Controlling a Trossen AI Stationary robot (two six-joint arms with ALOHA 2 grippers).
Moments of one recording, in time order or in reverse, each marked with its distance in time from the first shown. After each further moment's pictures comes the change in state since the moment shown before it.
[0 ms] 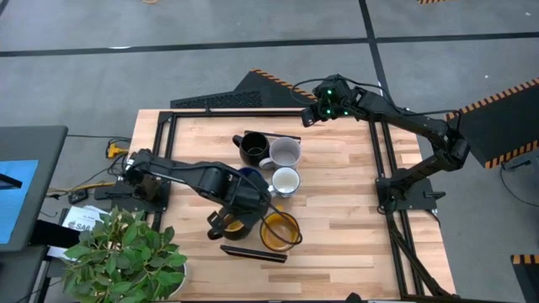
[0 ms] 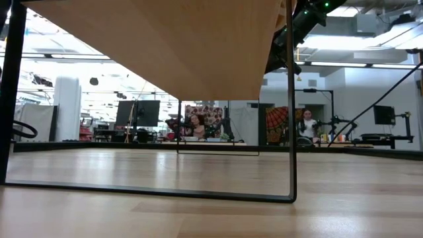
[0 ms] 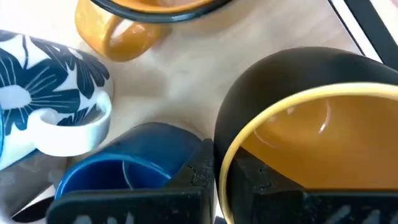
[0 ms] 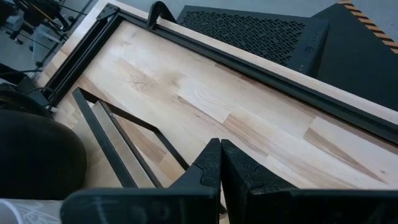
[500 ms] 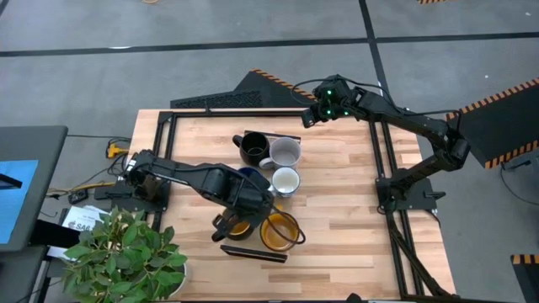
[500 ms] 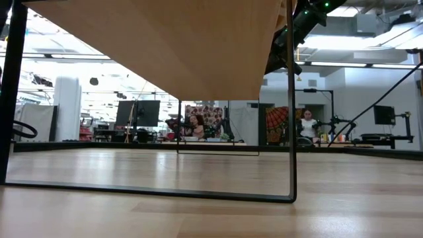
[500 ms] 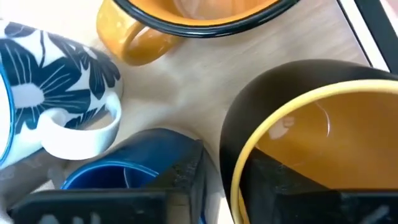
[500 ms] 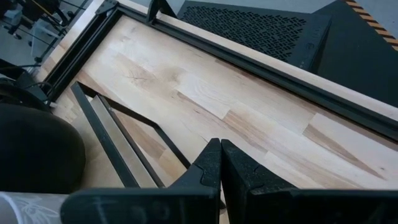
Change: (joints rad) left arm 0.005 0.011 0.000 0.036 -0.027 -0.076; right arm 0.000 0.000 0.000 -0.014 -0.008 -0.008
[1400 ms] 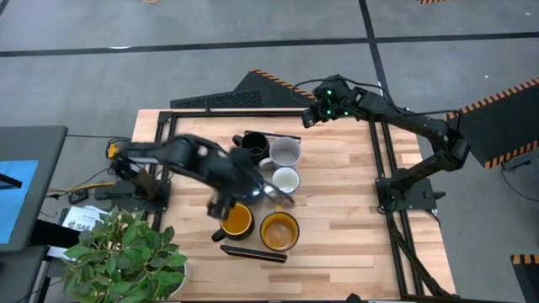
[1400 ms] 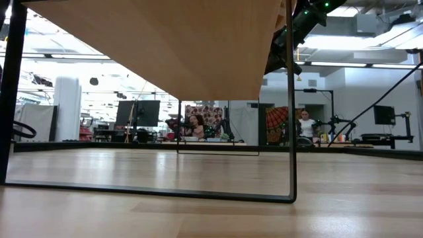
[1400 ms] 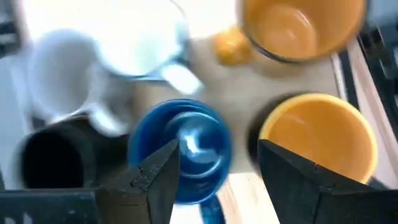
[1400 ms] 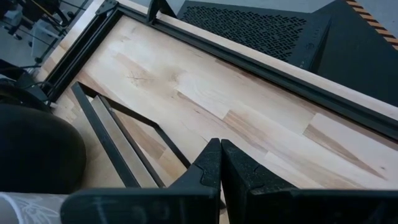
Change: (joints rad) left arm 0.059 -0.088 0.229 -0.113 -0.016 -0.312; right arm 0.001 0.000 0.000 0.000 0.000 0.003
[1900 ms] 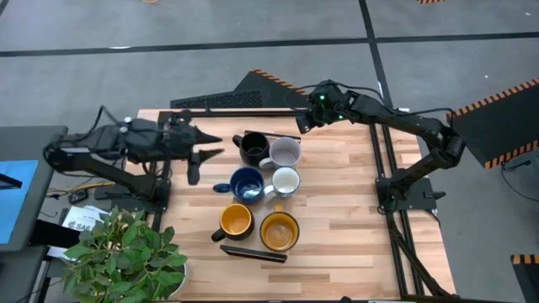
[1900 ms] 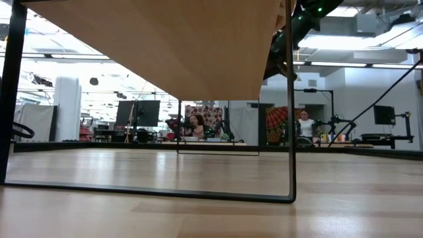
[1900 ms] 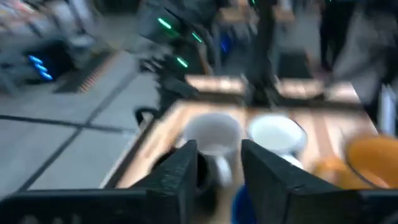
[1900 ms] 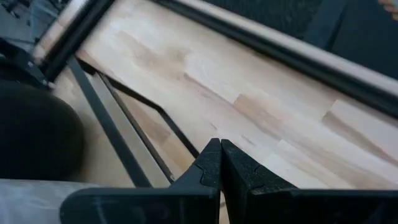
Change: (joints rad) left arm 0.106 -0.828 -0.986 0.958 -0.272 -0.137; right arm 0.040 0.051 -0.001 -0.001 -0.015 0.001
